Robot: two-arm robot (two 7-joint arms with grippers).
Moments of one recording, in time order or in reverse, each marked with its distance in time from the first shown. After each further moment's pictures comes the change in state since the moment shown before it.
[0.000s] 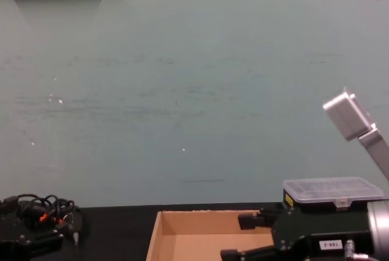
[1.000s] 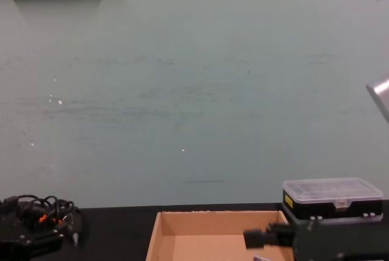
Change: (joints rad) left arm 0.000 0.000 0.000 0.000 0.000 0.000 0.000; right arm -0.155 0.156 0.001 -0.305 0.125 0.080 0.032
